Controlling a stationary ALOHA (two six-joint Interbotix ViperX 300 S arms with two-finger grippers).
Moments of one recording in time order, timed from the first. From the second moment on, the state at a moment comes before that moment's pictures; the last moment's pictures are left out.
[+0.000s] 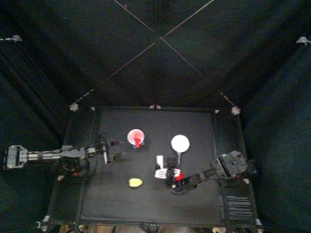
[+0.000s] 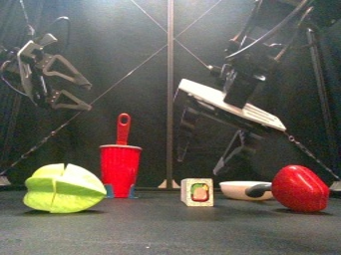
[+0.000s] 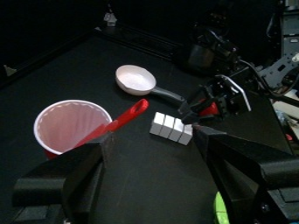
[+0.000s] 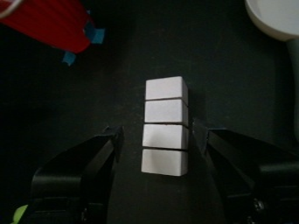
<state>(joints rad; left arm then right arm) 0.24 -0.77 1.30 -0.04 -0.35 -0.19 0.33 0.29 0.40 -1.09 1.04 2.63</state>
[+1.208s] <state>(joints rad) 0.25 -0.75 1.30 0.08 -0.35 -0.18 0.00 0.01 0.41 -1.28 0.51 1.64</state>
